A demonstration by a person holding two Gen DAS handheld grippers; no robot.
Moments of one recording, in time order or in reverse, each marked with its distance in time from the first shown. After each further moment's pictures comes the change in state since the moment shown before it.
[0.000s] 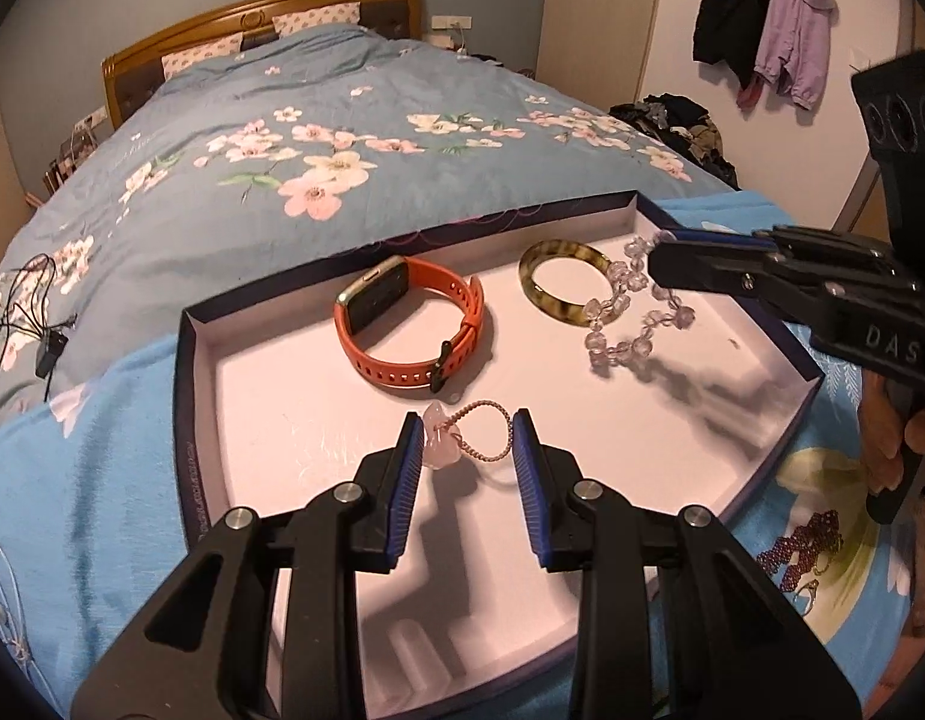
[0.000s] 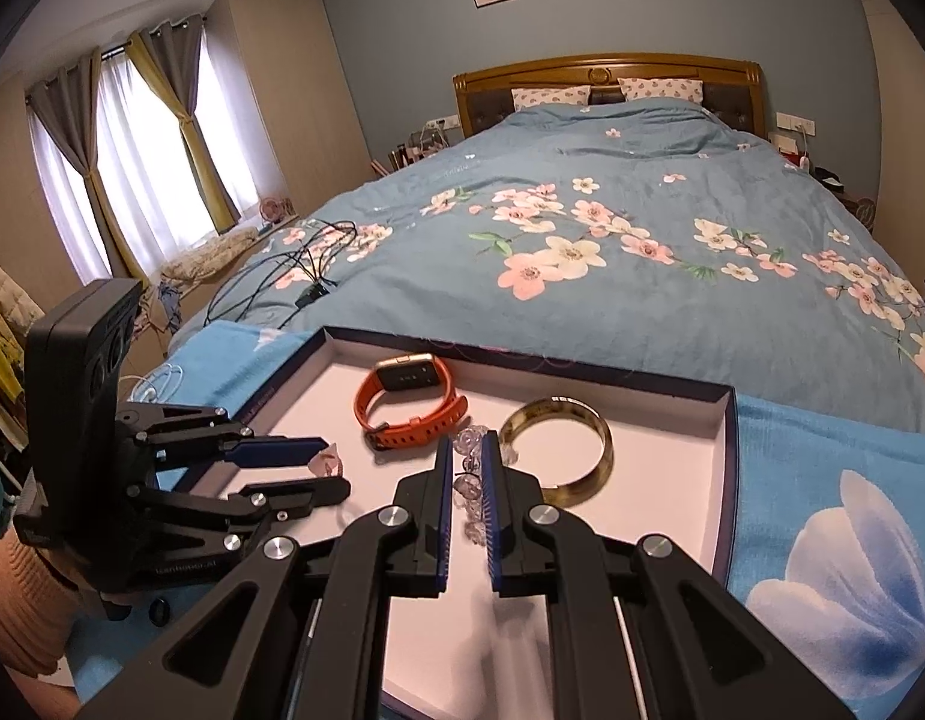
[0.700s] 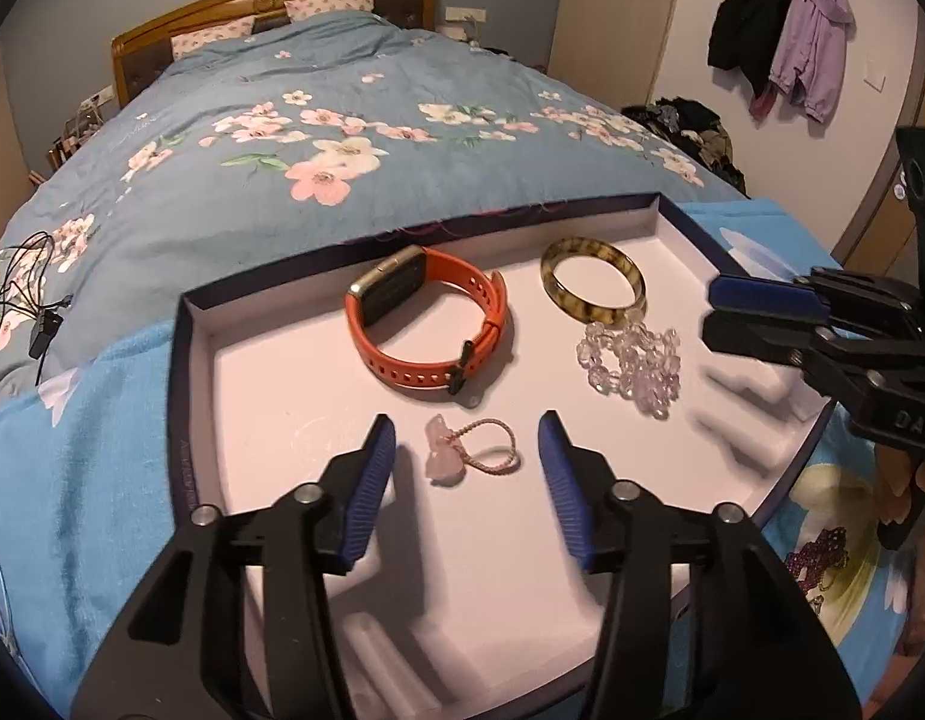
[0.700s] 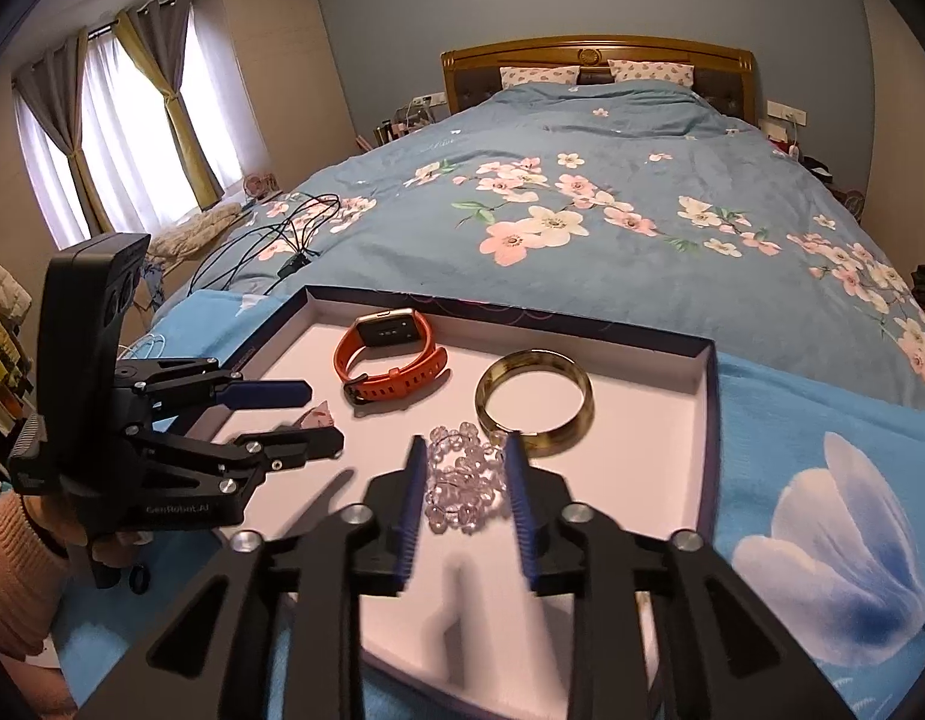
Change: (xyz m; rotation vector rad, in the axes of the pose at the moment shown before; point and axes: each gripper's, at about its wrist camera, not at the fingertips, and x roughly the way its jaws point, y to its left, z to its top) left arm 0.011 0.013 0.006 -0.042 0.002 -0.003; right arm -0.008 -0.004 -0.015 -0.004 0.044 -0.048
